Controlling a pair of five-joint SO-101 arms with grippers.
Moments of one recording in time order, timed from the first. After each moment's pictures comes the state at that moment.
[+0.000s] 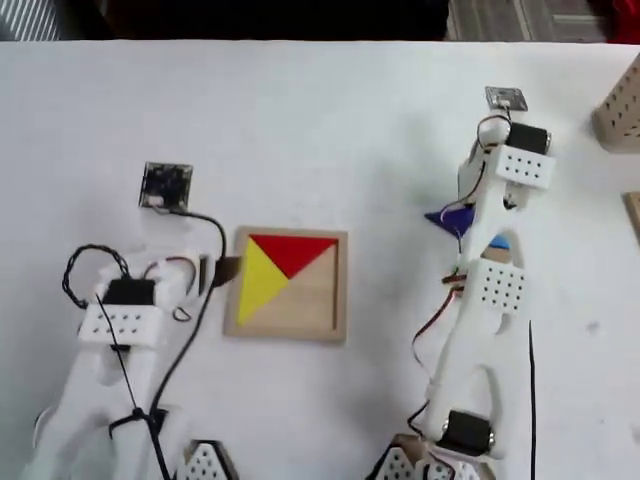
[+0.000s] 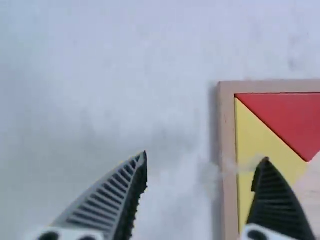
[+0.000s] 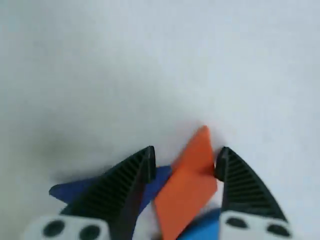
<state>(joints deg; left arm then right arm) -5.6 -38.7 65.2 41.0 -3.4 11.1 73.5 -82.1 97.5 16.2</state>
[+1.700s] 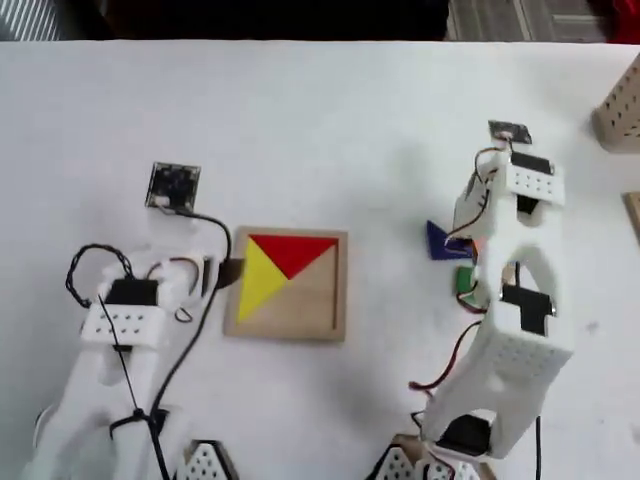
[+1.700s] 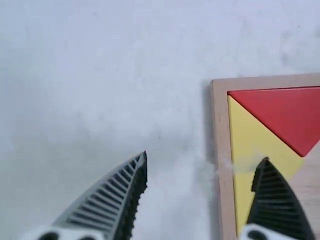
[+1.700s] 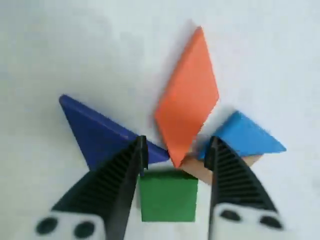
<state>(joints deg) -4.4 -38.7 65.2 41.0 -4.8 12.0 24.1 -0.7 68.0 6.0</state>
